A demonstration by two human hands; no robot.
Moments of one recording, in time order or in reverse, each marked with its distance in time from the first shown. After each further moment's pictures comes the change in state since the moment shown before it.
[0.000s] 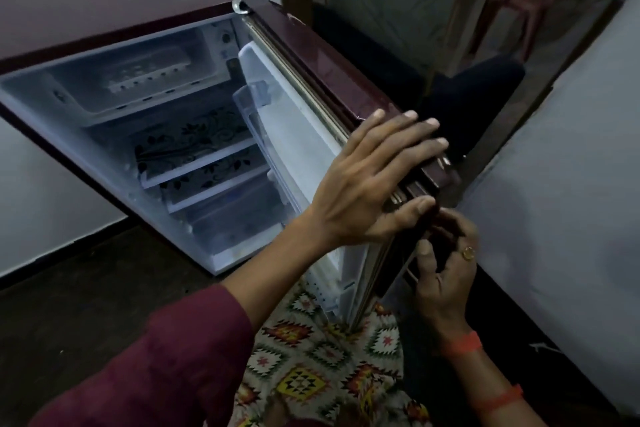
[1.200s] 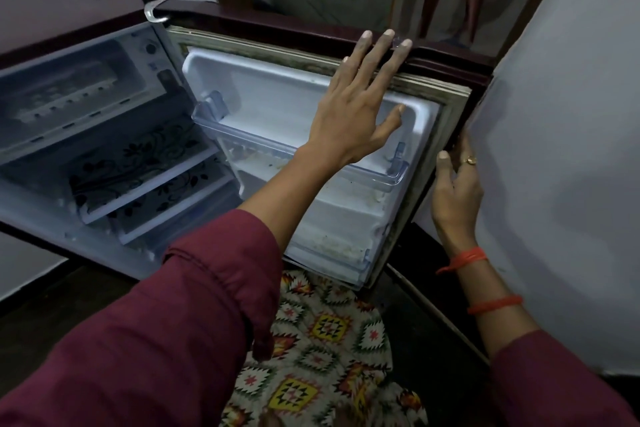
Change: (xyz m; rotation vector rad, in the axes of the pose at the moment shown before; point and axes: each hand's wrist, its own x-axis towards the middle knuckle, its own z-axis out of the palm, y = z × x) left_hand 0.098 -0.071 0.100 0.169 -0.260 -0.173; right_hand 0.127 0.058 -0.027 -0.224 0.164 0.330
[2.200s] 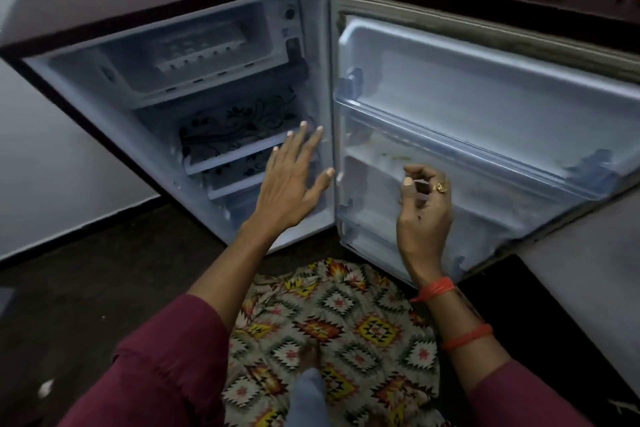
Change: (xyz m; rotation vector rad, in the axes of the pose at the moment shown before) left_hand -0.244 -0.193 -0.039 -0.162 -0.155 -0.593; right_hand -0.121 -0.056 0.201 0.146 -0.196 -0.178
